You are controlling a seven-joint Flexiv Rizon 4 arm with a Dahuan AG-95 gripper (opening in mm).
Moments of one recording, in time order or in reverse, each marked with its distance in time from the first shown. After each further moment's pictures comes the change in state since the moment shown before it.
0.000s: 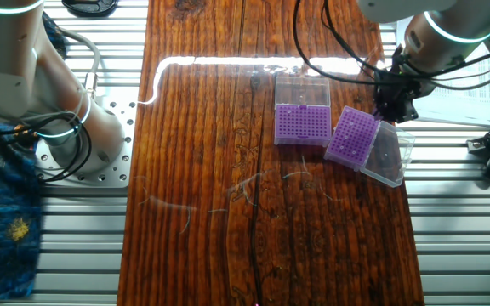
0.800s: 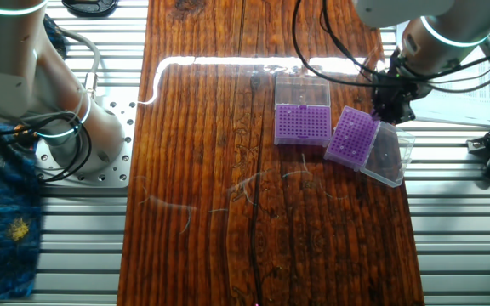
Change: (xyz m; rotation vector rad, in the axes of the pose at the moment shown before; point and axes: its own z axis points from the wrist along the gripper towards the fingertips) arm 0.001 0.002 0.007 0.006 0.003 -0.019
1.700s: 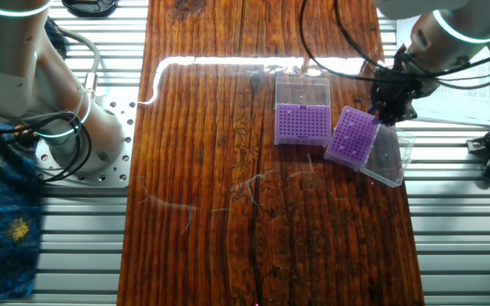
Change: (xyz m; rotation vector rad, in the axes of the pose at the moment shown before) arm 0.015 -0.003 -0.008 -0.023 0.094 0.030
